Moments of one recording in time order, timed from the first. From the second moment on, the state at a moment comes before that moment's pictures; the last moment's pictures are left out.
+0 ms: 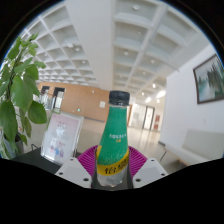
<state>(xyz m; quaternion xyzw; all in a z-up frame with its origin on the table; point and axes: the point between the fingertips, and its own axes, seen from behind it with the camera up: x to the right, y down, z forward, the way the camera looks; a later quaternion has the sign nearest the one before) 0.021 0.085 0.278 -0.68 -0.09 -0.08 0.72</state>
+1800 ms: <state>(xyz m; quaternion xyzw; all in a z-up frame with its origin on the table) 0.005 -0.299 0.161 -0.81 0.00 -0.06 0.58</state>
